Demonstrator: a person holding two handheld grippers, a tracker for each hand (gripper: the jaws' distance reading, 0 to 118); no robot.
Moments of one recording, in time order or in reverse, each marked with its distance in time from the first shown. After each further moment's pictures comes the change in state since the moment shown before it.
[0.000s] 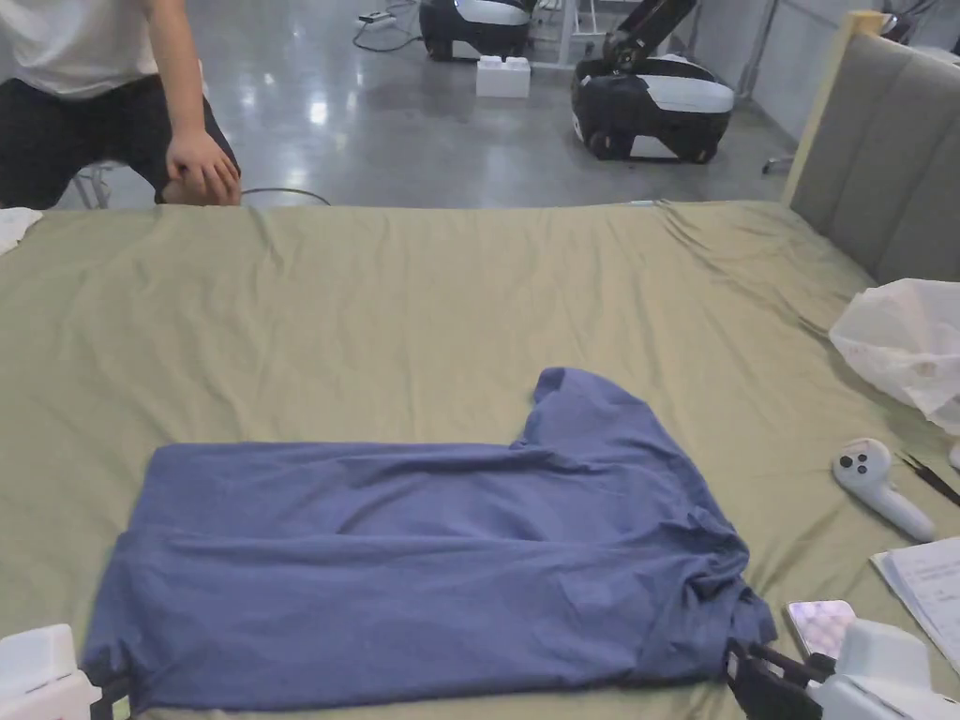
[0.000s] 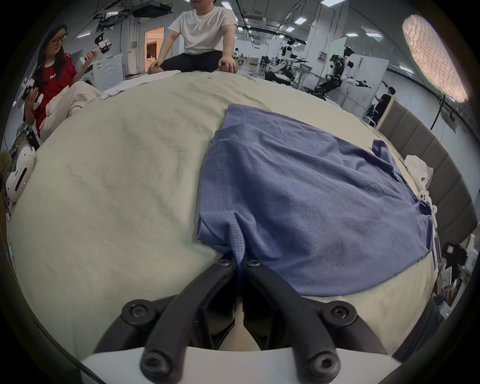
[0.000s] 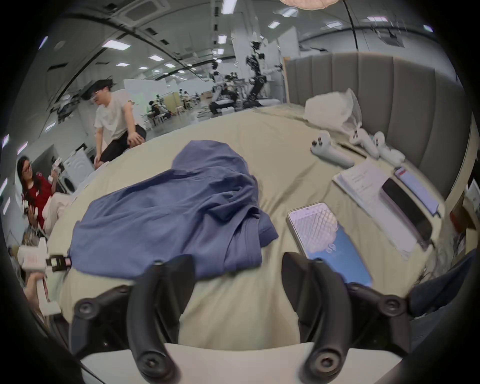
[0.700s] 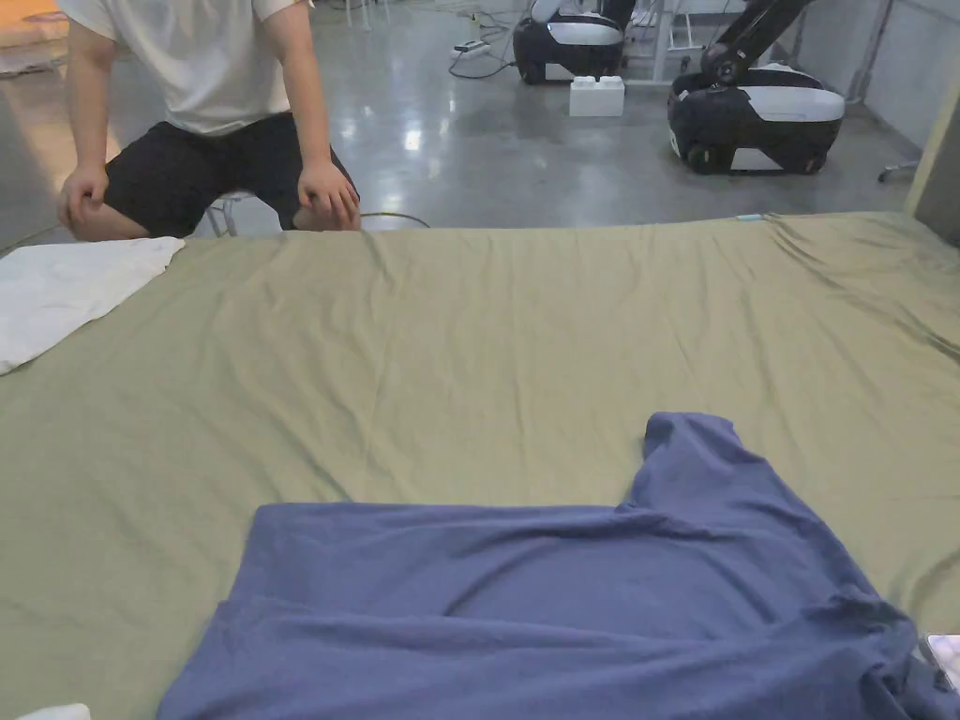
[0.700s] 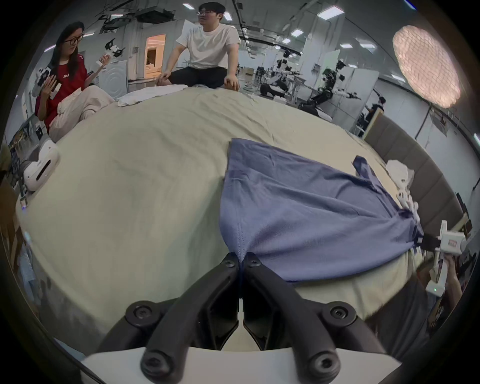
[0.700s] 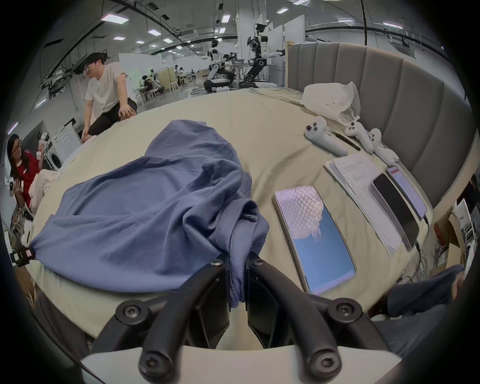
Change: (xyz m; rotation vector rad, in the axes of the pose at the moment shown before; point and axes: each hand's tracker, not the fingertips) left arm -0.042 -0.057 0.134 0.039 -0.045 -0.022; right arm -0.004 -0.020 0.036 -0.109 -0.101 0.133
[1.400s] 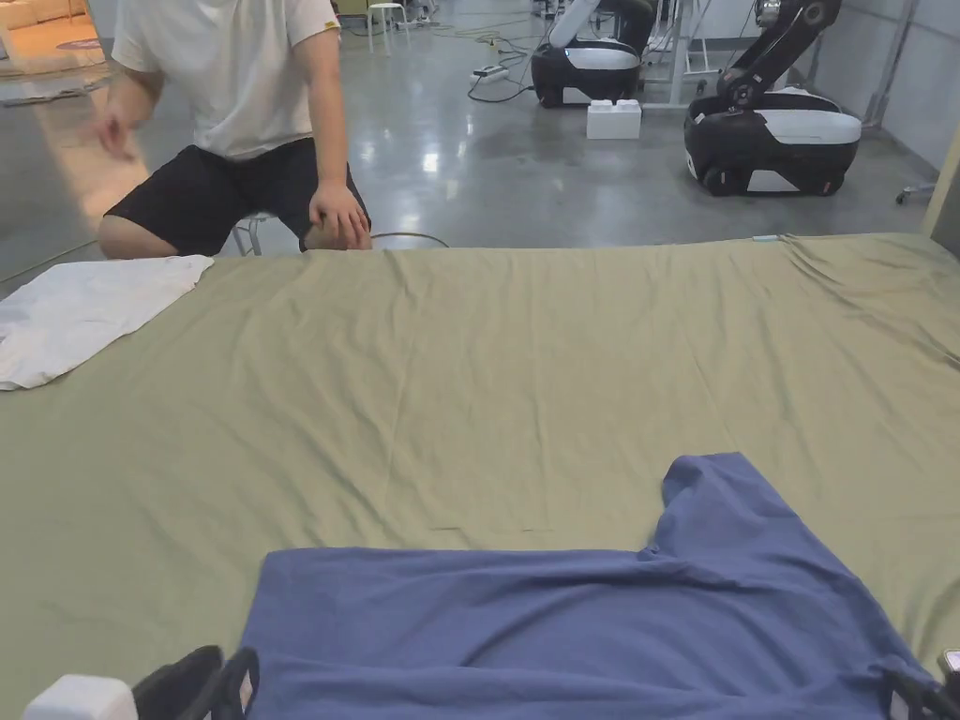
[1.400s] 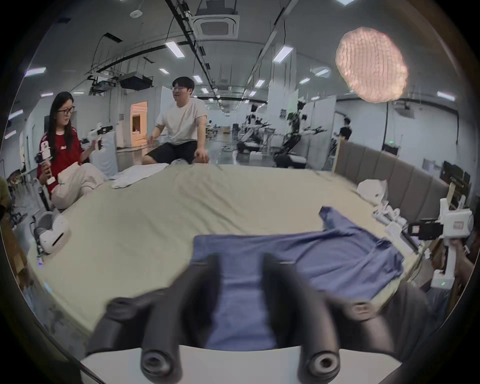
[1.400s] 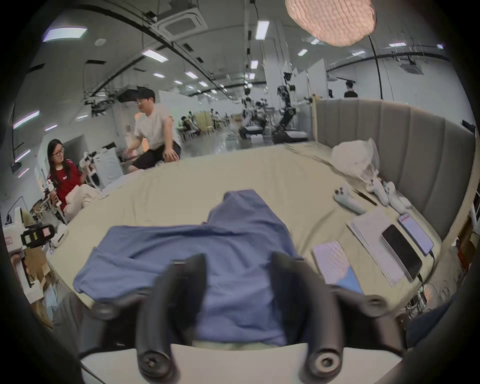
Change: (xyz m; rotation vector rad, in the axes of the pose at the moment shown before) left arm 0.080 0.021 0.075 0.437 -0.075 -0.166; right arm -0.049 0.017 0.088 0.334 0.216 0.067
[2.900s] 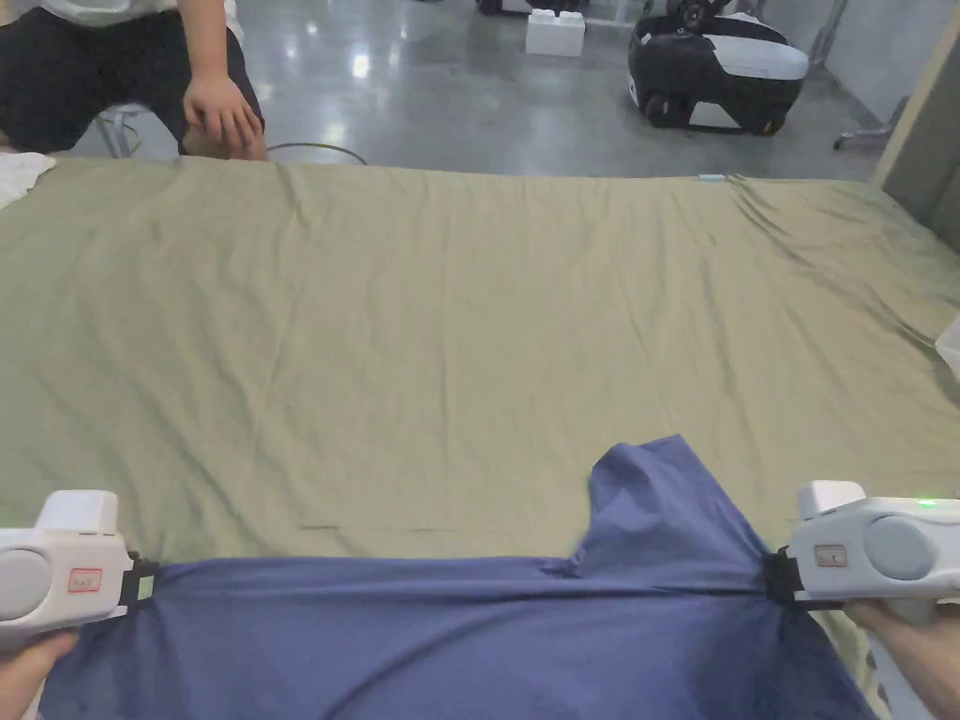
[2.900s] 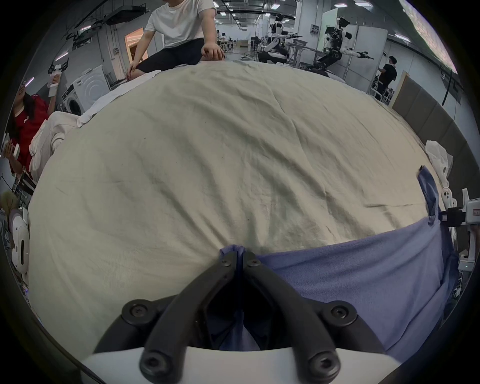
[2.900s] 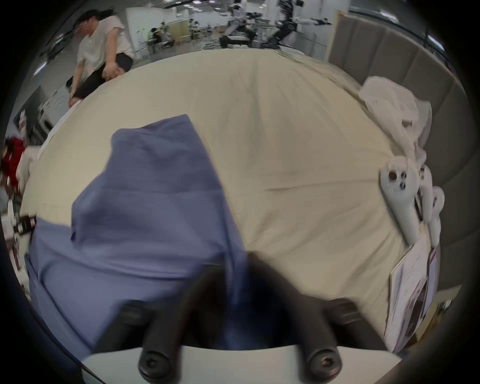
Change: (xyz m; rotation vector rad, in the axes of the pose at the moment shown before) left arm -0.054 -0.004 -0.315 -0.602 0.158 0.041; right arm 0.100 0.067 -0.304 -0.609 -0.155 0.116
